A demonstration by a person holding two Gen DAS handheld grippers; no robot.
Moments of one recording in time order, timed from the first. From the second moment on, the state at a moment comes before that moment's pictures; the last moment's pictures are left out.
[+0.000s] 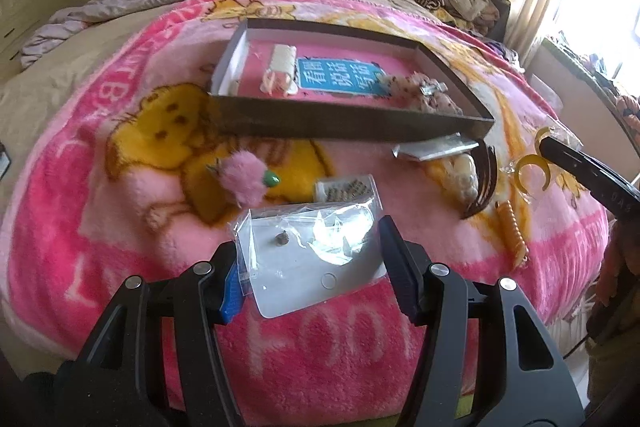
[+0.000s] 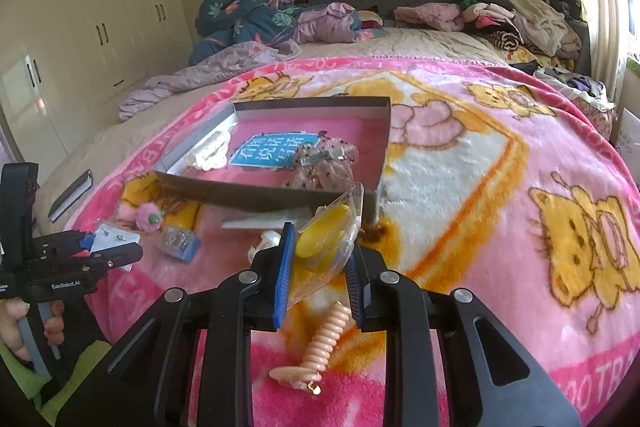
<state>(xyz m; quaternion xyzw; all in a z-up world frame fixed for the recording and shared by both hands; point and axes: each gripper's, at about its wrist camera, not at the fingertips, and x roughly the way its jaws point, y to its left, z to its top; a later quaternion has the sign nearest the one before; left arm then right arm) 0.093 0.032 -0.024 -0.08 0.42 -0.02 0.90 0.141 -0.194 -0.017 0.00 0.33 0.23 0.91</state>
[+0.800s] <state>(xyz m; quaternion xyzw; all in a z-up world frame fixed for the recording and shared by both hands) 0.143 0.062 0.010 -0.09 0.39 0.00 0.92 0.191 -0.135 -0.006 0.00 0.32 0.28 0.90</state>
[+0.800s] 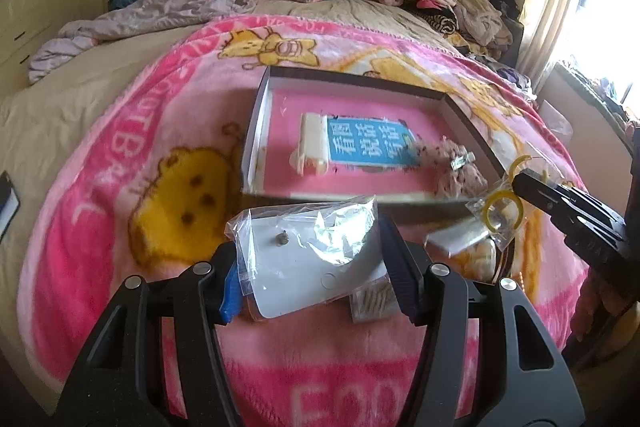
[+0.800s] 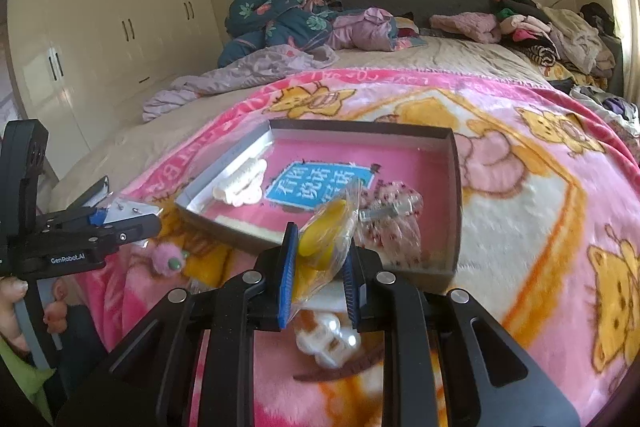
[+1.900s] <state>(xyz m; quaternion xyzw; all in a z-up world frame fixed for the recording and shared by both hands) 0.243 0.015 -0.005 -0.05 0.41 -0.04 0.91 0.279 -0.160 -0.029 0.04 0.35 0.24 0.90</state>
